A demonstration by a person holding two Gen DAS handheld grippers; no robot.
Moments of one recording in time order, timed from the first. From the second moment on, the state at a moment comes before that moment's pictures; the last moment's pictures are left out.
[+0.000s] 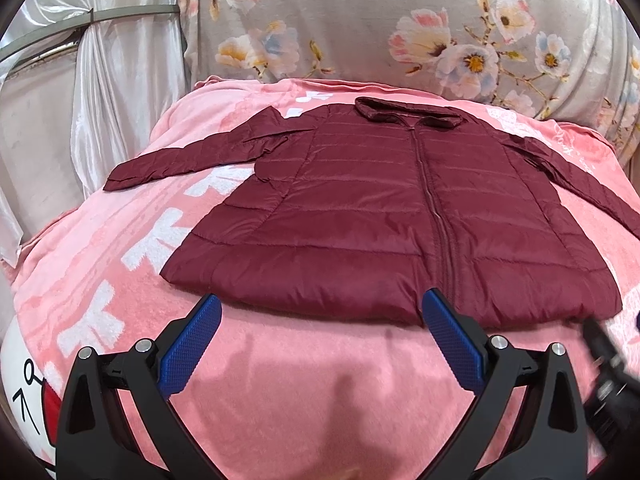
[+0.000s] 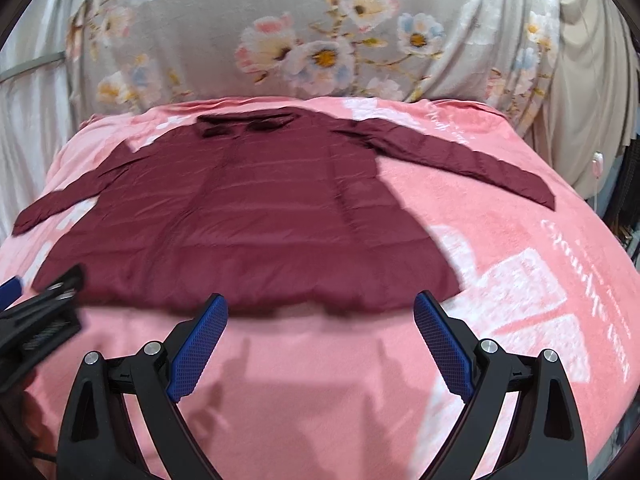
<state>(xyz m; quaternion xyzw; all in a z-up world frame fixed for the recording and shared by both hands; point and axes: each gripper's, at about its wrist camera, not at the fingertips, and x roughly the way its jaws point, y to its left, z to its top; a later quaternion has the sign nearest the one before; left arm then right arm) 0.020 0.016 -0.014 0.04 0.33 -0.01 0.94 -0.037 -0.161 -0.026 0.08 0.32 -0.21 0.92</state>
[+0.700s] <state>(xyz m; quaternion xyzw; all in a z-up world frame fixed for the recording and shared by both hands) 0.116 0.047 -0.009 0.01 0.31 0.05 0.95 -0.010 -0.545 -0.056 0.41 0.23 -0.37 0.80</state>
